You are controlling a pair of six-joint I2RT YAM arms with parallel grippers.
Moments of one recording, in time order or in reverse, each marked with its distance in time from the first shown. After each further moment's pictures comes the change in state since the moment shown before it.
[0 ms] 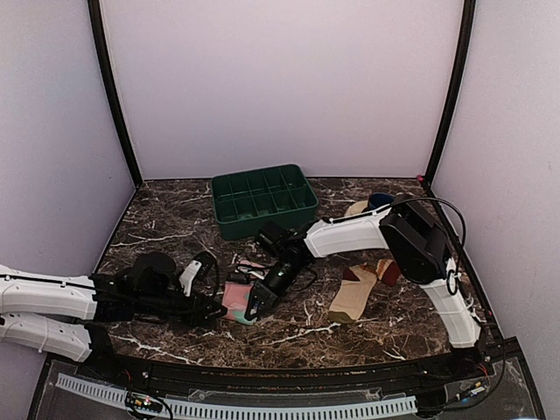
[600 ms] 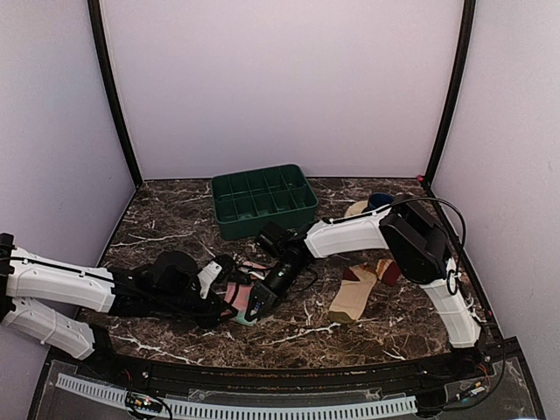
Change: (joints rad) left arm -0.071 0.199 0.118 -0.005 -0.088 0.180; right arm -0.001 -0.004 -0.014 0.014 -0.027 0.056
